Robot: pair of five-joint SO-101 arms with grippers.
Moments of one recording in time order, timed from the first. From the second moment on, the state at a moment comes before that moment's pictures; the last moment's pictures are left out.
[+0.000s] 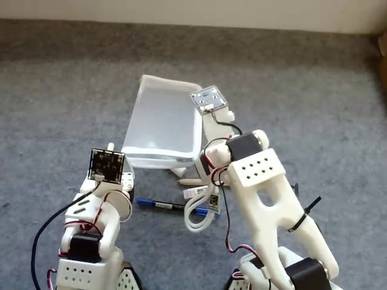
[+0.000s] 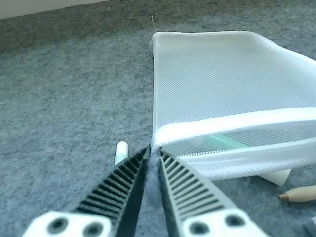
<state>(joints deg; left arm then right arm) -2.2 -103.8 93.8 48.0 0.2 -25.7 -24.7 28.8 75.0 3.9</state>
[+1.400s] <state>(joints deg) -2.3 -103.8 93.8 48.0 3.3 -28.7 -44.4 28.0 84.8 3.8</state>
